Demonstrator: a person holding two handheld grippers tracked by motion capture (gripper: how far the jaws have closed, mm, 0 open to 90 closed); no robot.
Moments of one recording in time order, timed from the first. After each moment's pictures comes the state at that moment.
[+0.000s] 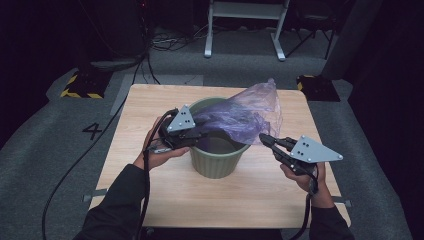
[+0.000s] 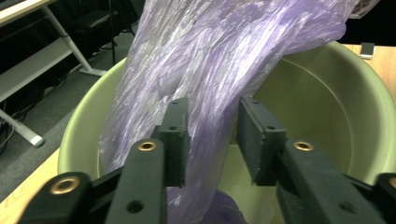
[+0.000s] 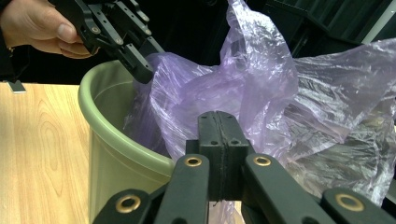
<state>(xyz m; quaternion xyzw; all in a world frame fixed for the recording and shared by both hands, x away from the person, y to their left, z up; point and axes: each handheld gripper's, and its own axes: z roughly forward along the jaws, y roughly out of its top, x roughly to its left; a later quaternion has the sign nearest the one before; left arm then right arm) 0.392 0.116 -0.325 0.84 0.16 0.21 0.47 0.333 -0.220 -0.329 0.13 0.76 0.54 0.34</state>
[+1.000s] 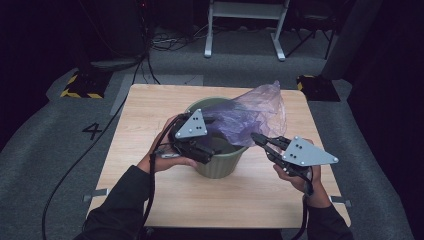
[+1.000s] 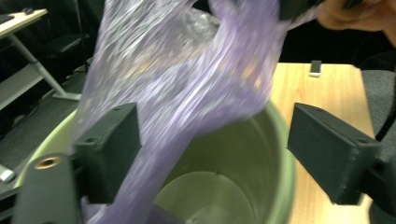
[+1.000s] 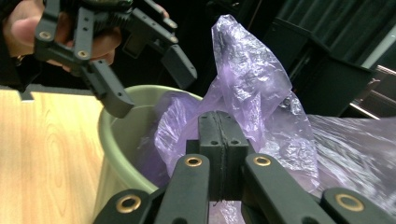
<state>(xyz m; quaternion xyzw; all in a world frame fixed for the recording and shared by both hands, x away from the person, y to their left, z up) 0.364 0.089 -0.304 0.84 0.10 0.19 0.49 0.320 -0.193 -0.310 0.09 0.76 0.54 0.35</state>
